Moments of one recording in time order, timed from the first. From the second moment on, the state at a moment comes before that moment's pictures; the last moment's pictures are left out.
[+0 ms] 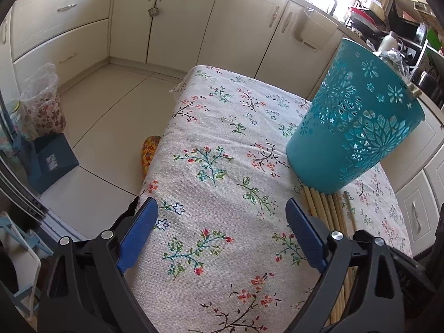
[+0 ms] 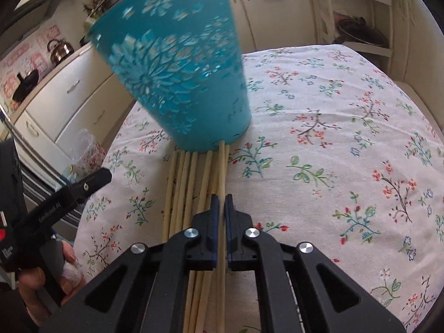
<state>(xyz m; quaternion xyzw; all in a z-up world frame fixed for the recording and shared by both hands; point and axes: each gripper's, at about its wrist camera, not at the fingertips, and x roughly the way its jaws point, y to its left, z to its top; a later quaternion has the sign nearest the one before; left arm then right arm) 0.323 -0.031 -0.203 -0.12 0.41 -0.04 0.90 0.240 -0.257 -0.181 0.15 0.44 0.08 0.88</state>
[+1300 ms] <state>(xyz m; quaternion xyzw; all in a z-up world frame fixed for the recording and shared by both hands) 0.347 -0.141 -0.203 0.08 0.46 -0.22 0.86 0.241 -0.282 -0.188 0.19 0.45 0.06 0.87</state>
